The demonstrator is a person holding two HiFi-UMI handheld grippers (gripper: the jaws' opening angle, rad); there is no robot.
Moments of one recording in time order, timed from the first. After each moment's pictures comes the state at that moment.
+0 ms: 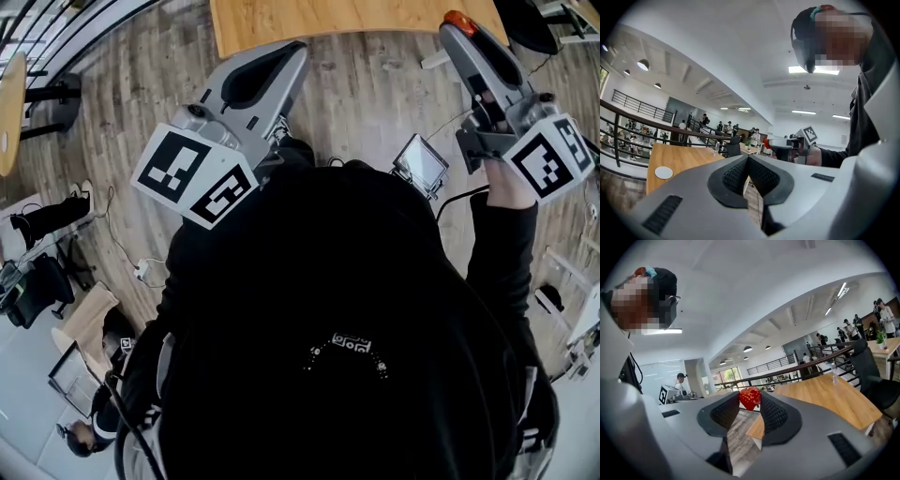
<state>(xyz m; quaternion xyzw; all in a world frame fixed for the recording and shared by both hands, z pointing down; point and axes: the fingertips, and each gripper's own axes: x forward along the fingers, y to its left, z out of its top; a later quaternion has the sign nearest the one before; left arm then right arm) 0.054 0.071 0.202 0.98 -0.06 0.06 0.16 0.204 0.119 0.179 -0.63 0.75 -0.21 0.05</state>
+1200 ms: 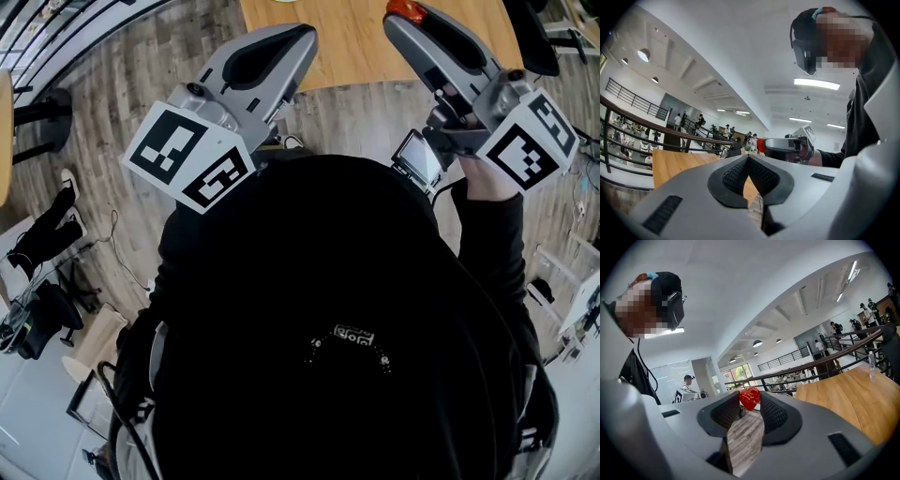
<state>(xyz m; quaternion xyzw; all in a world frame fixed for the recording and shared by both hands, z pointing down) 0.042 -0.146 0.213 0.98 -0.02 0.03 0.18 0.116 -0.121 0.185 -0.56 0.79 -0.23 0.05</state>
